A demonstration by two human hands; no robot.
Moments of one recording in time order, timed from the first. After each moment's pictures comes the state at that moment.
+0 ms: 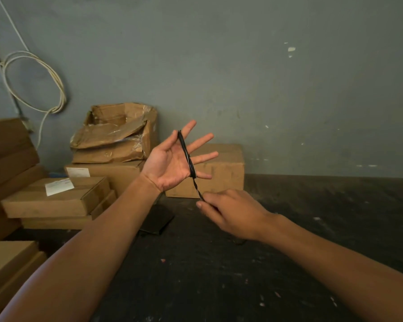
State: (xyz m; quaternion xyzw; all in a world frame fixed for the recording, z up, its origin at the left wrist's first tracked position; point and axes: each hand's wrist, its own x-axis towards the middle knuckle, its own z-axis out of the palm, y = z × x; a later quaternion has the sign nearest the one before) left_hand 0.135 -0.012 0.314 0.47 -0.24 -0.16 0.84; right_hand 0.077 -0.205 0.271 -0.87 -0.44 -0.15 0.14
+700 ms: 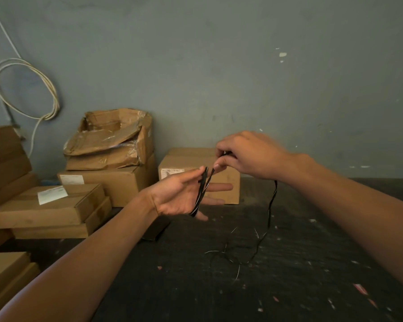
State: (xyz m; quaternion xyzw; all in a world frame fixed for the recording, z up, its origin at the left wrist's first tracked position) left_hand 0.123 -0.026 0.291 0.62 -0.22 -0.34 0.67; right_hand 0.115 -0.237 0.370 -0.89 -0.39 -0.24 0.04
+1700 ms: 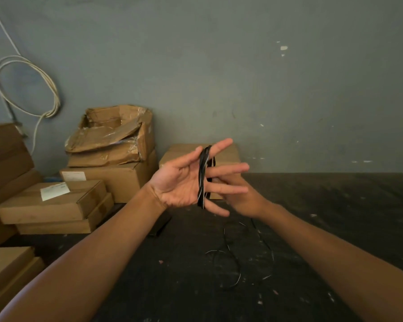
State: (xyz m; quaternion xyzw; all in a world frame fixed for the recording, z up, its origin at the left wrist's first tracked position) left_hand 0.104 -0.048 0.306 0.45 -0.39 -0.41 0.69; right_hand 0.138 -0.228 0.251 -0.79 -0.41 -0.07 0.45
